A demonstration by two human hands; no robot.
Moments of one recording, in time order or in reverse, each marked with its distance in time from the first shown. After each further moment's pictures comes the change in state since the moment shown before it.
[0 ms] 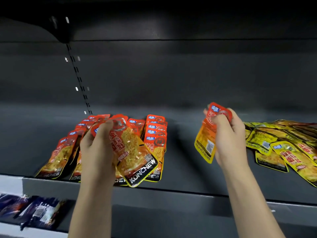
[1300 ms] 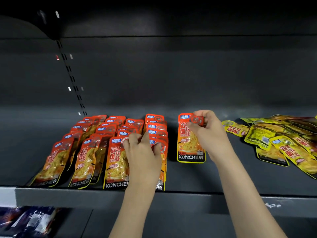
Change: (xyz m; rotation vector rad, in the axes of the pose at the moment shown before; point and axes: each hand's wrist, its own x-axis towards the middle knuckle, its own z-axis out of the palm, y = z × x) left_hand 0.007 -0.081 0.024 1.151 -0.216 0.502; right_hand 0.016 0.032 0.017 -0.403 -0.144 0.083
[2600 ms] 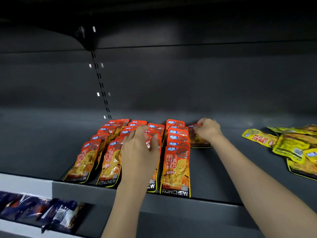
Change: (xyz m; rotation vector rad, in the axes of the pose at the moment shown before) left_hand 0.023 -0.028 -0.053 -0.122 0.117 0.044; right_hand 0.089 0.032 0.056 -0.847 -0.156 -0.004
